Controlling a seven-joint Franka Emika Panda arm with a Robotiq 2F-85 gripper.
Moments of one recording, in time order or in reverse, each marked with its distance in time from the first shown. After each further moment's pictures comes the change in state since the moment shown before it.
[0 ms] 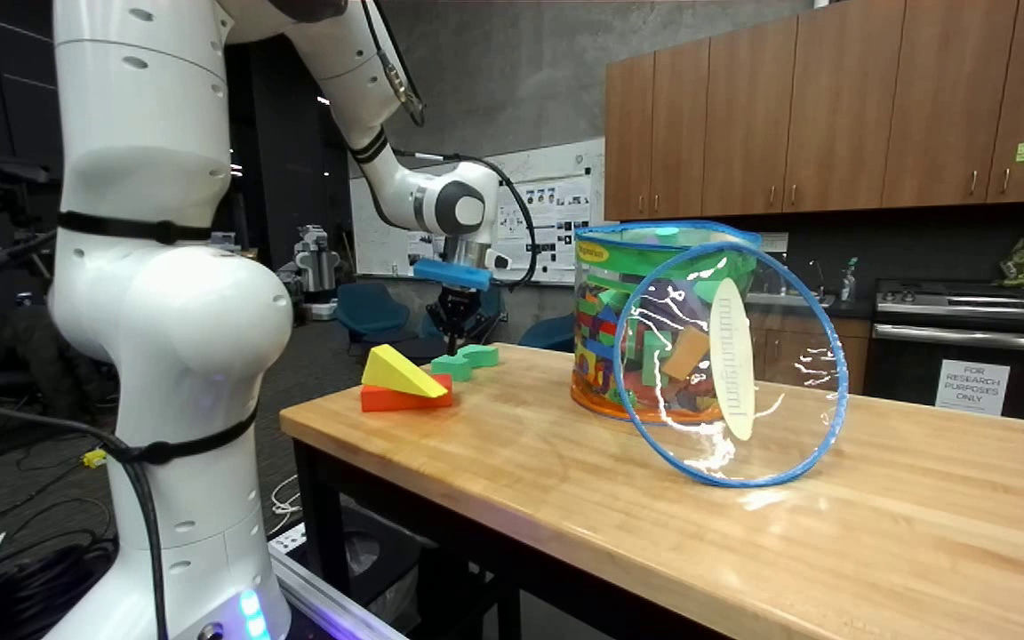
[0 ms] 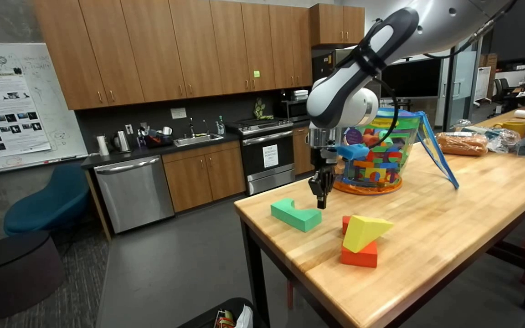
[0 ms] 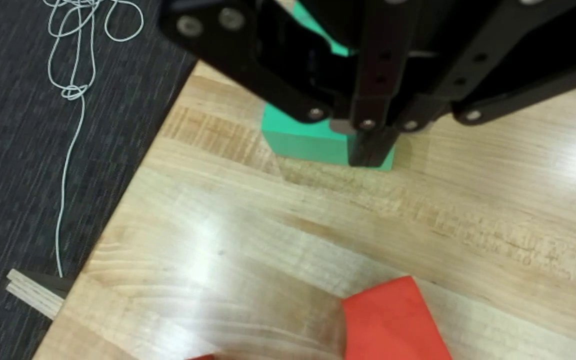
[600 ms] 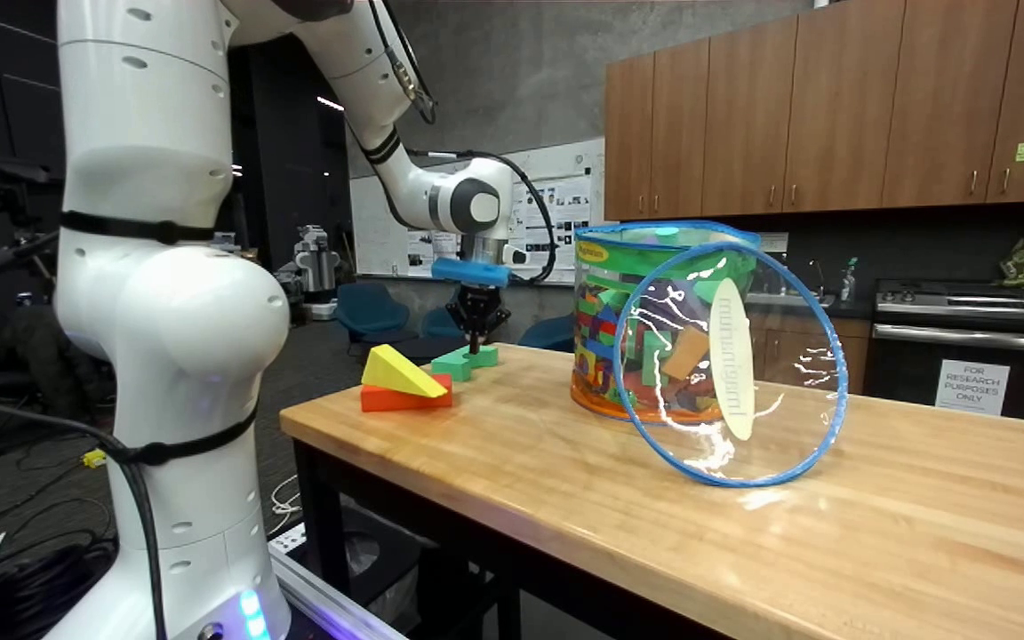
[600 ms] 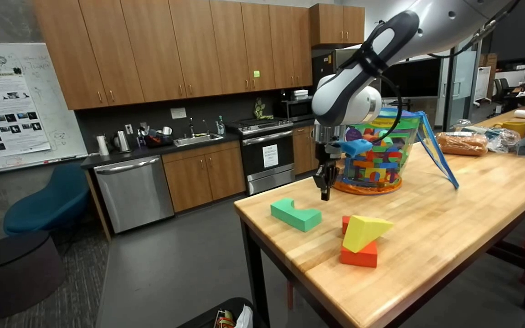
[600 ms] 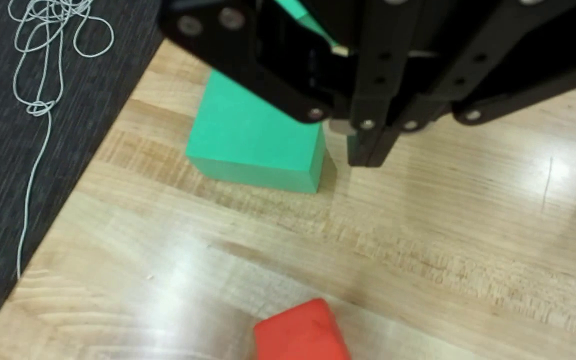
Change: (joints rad) arm -0.039 0.008 -0.021 0.018 -0.045 0.032 0.003
